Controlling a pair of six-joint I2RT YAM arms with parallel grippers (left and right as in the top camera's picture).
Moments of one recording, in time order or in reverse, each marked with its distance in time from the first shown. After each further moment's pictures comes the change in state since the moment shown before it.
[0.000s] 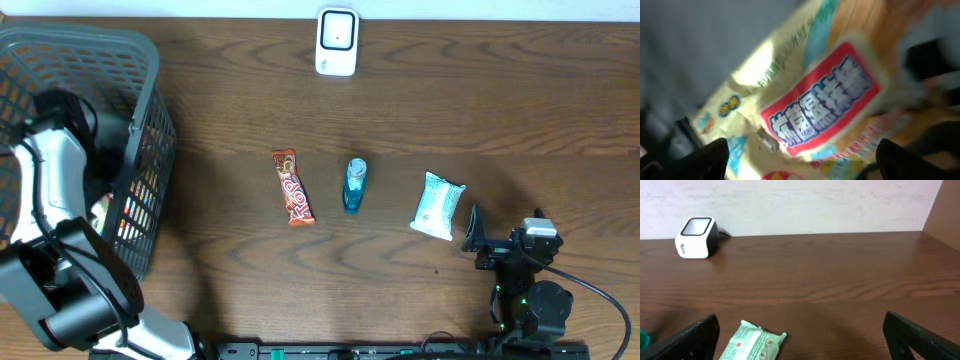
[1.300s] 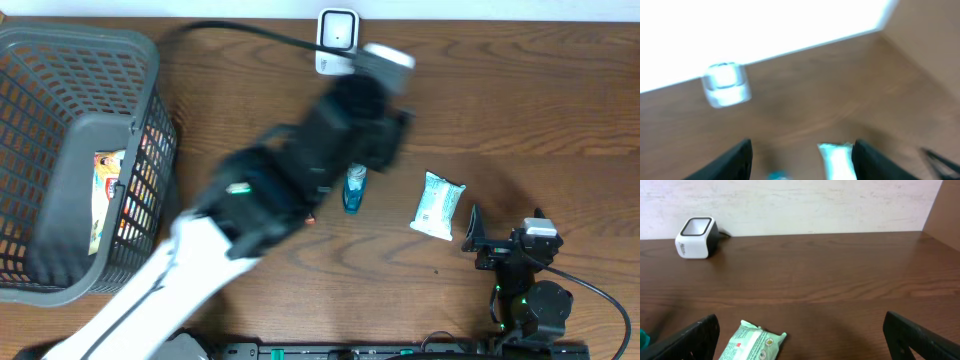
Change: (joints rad) left arm -1.259 -0.340 0.425 0.252 -0.115 0.200; right arm 0.000 0.000 0.000 0.000 0.000 0.000
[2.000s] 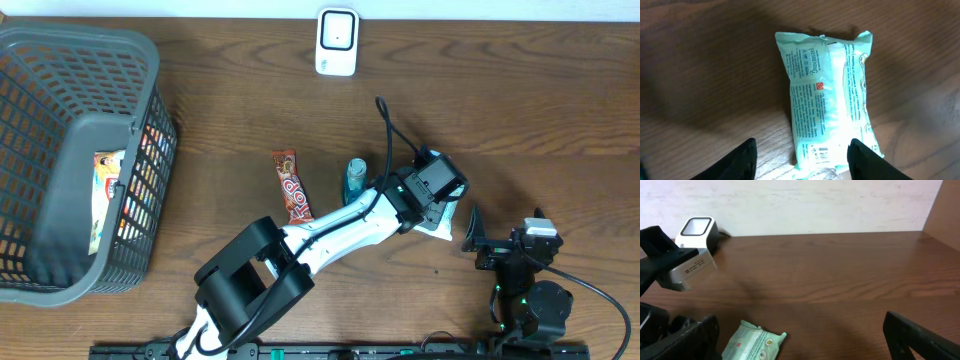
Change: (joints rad) left arm -0.175 0.598 -0.280 0.344 0.182 -0.254; right arm 0.000 0.000 0.000 0.000 0.000 0.000
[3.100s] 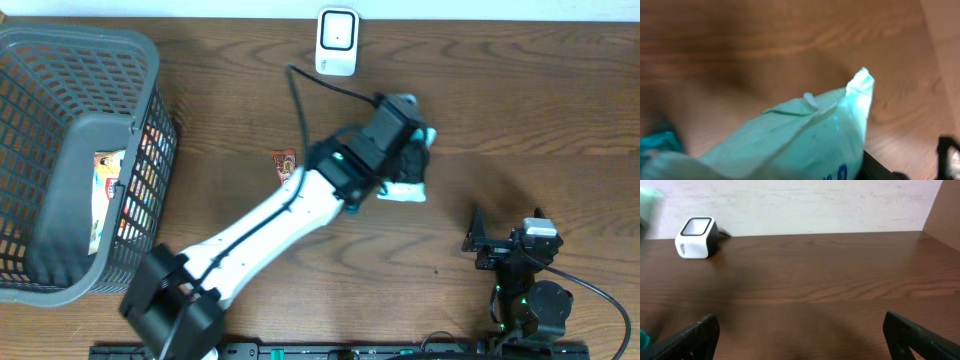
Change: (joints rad) left arm 0.153 -0.268 0.000 -0.026 0.169 -0.134; right arm 0.000 0.000 0.000 0.000 0.000 0.000
